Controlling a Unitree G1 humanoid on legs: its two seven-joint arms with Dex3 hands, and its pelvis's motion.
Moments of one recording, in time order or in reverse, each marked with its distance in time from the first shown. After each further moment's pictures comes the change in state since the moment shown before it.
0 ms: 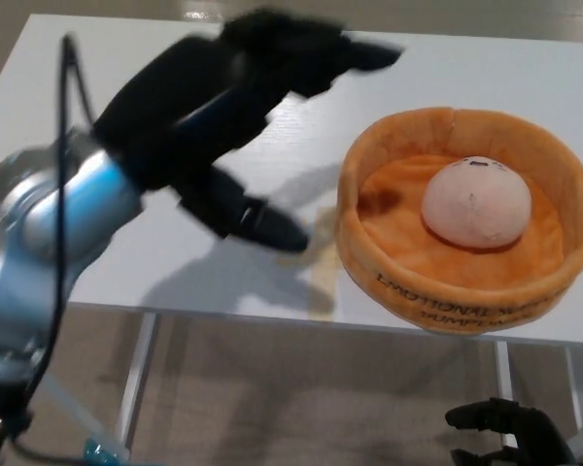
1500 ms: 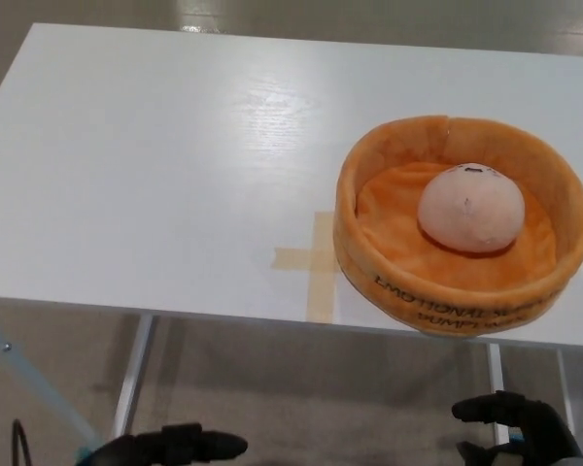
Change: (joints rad) left_arm 0.568 -0.135 0.047 0.701 -0.407 0.058 -0.319; right_arm -0.012 -0.014 -0.005 0.001 0.000 0.000 -0.001
